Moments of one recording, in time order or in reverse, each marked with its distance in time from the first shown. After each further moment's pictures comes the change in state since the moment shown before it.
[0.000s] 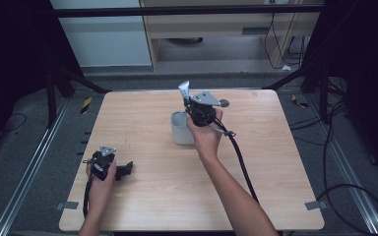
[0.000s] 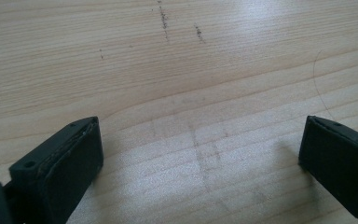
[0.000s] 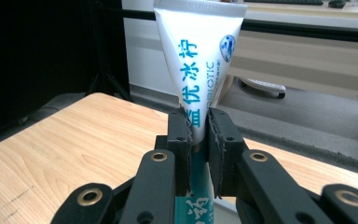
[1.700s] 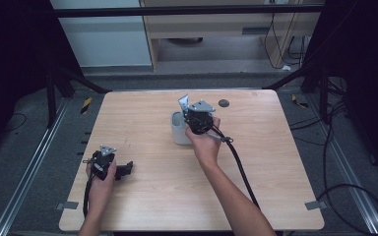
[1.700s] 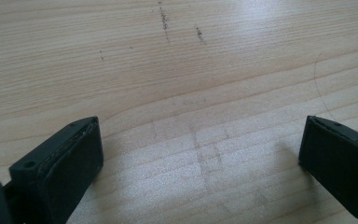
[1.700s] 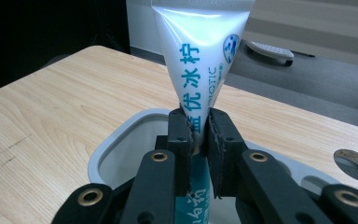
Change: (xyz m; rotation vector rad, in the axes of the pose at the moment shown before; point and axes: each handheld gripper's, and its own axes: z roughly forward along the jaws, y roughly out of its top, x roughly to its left) left arm 0.001 0.001 0.001 0.001 -0.001 0.003; right arm 0.007 -0.028 0.008 0.147 0.013 -0.028
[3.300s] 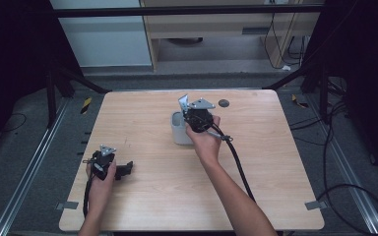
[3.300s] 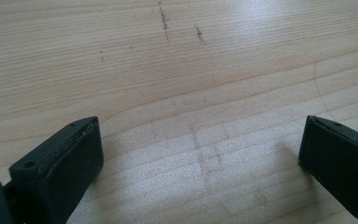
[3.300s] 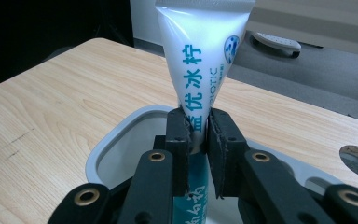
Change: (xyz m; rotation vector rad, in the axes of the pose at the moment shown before) left arm 0.000 0.000 0.000 0.002 0.000 0.002; right arm -0.004 0.004 0.003 0.037 0.022 0.006
